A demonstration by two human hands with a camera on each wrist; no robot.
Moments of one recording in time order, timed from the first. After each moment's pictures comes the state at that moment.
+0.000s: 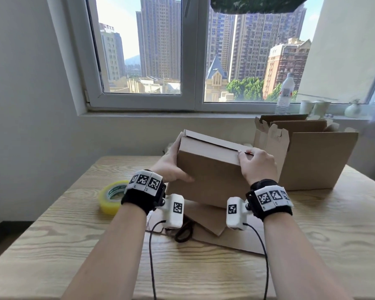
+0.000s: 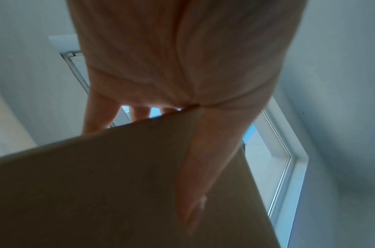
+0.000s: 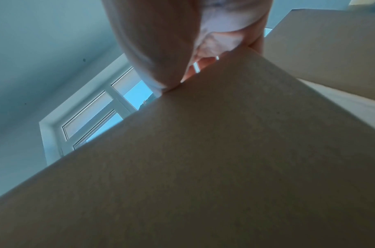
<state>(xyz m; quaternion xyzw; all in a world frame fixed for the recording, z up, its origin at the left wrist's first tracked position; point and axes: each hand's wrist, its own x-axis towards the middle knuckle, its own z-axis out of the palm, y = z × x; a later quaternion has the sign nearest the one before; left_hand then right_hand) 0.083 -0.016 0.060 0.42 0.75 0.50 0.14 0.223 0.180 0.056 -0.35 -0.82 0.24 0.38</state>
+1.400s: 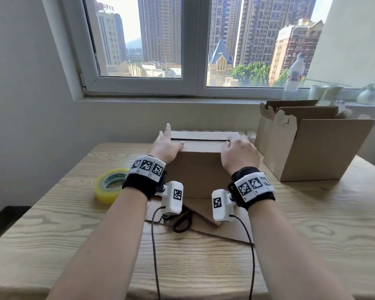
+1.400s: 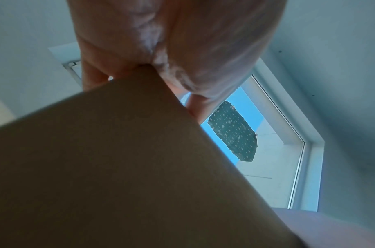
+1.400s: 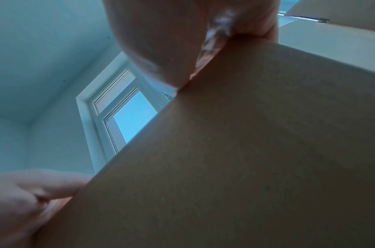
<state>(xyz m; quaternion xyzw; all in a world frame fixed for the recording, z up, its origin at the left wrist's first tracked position) 0.065 0.006 0.059 0.25 0.89 0.37 0.05 0.183 0.163 0.047 -0.33 -0.89 0.11 0.29</state>
